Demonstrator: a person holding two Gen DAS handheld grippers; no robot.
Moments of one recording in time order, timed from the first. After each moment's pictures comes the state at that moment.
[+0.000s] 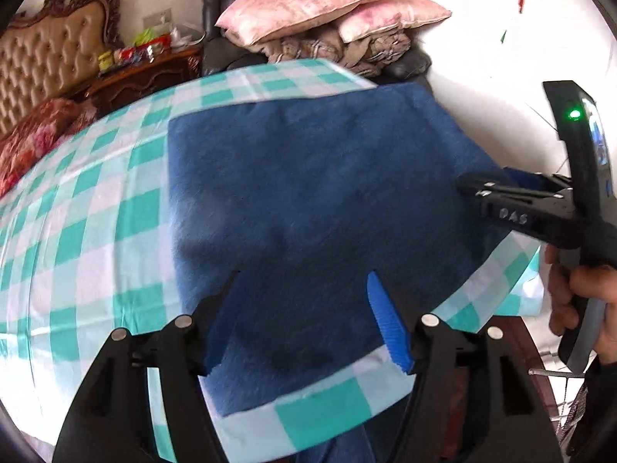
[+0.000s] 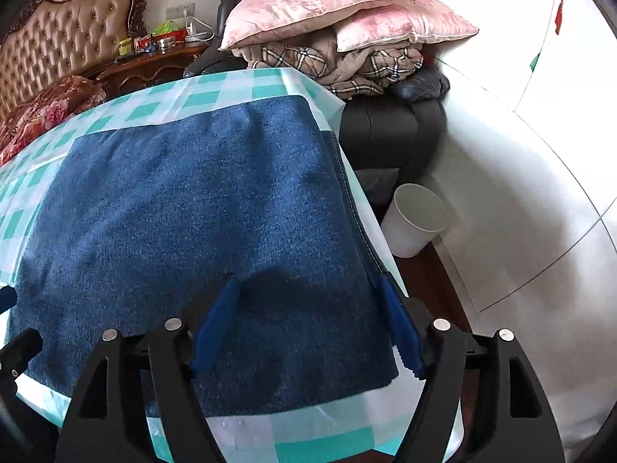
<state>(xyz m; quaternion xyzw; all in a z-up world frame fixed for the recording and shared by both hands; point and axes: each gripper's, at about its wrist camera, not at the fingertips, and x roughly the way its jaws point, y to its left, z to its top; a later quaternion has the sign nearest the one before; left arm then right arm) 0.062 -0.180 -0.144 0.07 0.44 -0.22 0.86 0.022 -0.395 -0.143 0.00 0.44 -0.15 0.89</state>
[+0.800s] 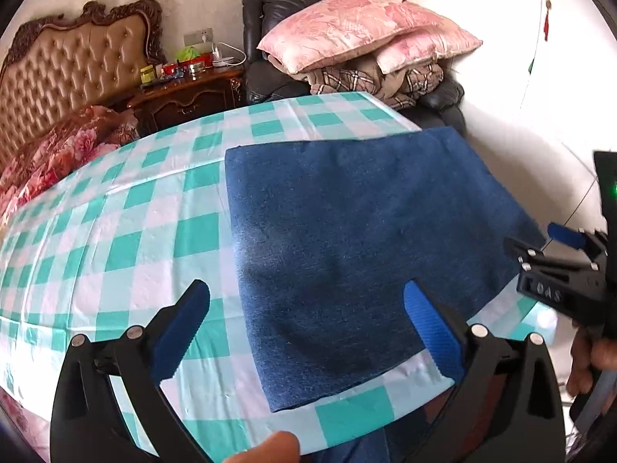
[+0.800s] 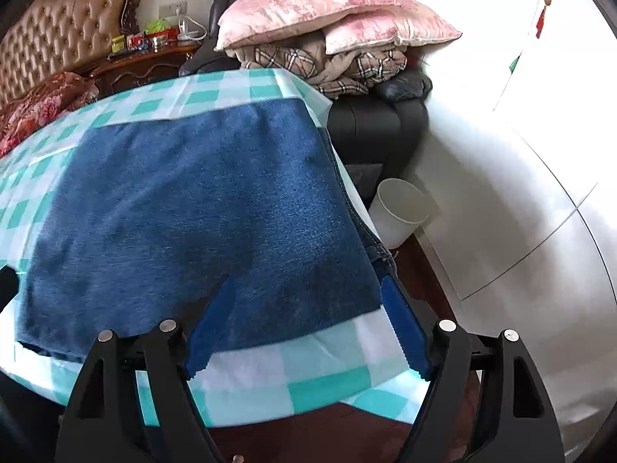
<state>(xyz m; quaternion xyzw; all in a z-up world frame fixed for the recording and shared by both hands) 0.053 -0.159 -0.099 0.07 0.40 -0.16 0.90 -0.016 -0.366 -0.119 -0.01 0.44 -0.18 0.88</state>
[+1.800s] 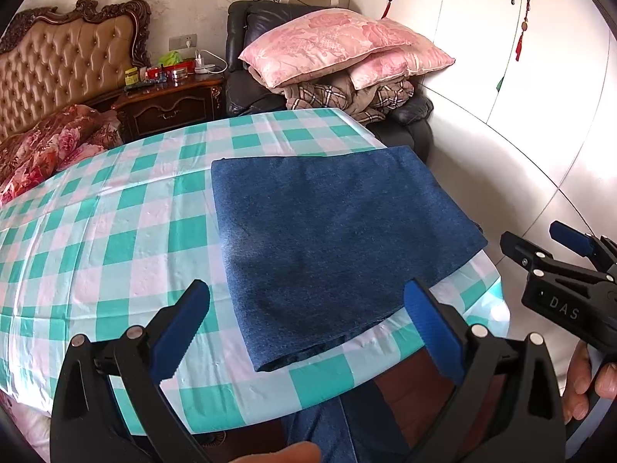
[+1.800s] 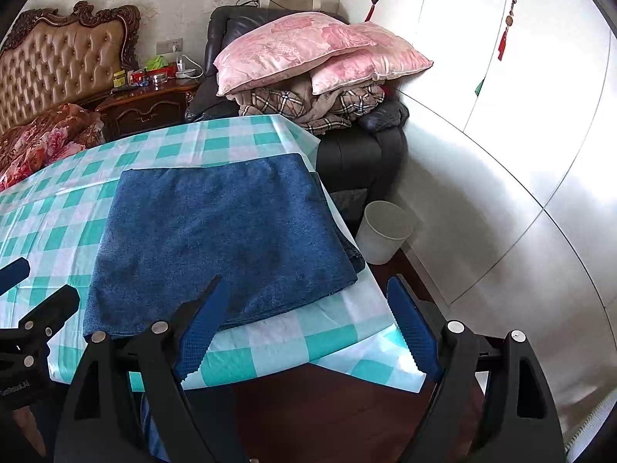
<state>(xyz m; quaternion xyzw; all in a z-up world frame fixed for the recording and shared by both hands) 0.016 -0.148 -0.059 0.03 0.39 -0.21 0.89 -0.081 -0.323 -0.041 0.00 0.39 -0.20 0.90</state>
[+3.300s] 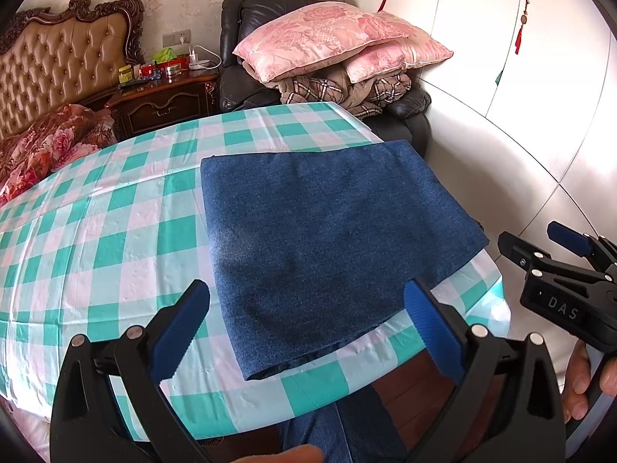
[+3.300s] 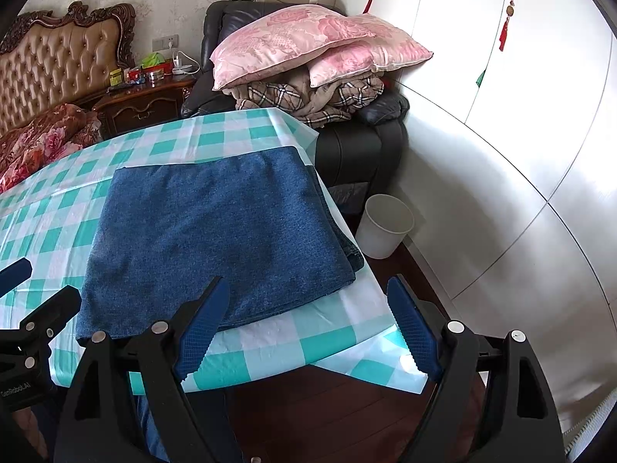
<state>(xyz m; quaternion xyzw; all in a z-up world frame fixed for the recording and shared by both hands) 0.025 -0.160 -0.066 0.04 0.40 -0.22 0.89 -0.071 -0.336 -0.051 0.01 0.40 -0.20 0.89</state>
